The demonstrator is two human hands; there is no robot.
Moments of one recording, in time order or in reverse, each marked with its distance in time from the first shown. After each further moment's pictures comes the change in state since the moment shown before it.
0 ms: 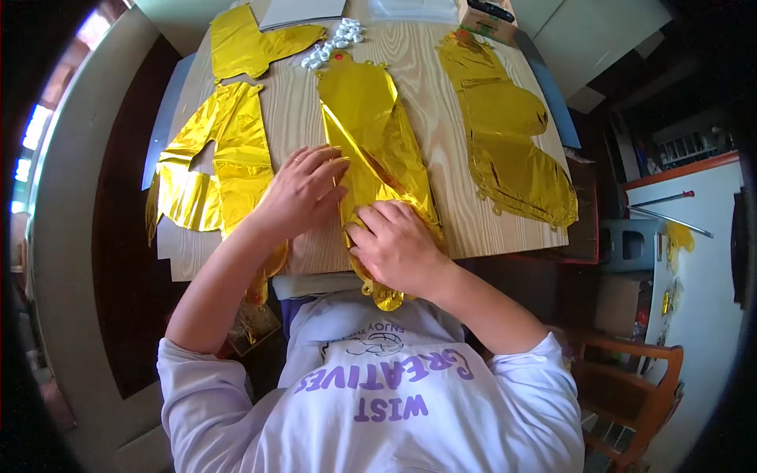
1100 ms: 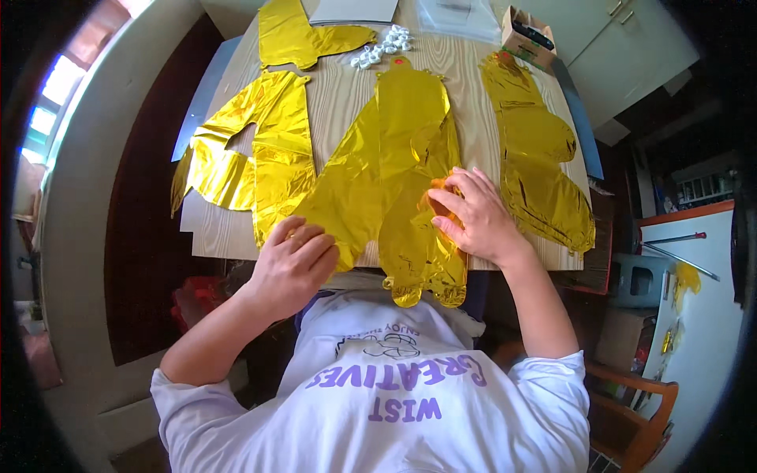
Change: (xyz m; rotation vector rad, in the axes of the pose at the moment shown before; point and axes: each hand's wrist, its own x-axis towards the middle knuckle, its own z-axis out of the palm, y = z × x) left_hand -0.091 0.074 -0.051 0.298 0.037 0.080; right_hand -0.008 0.075 -0.039 -0.039 -0.015 0.021
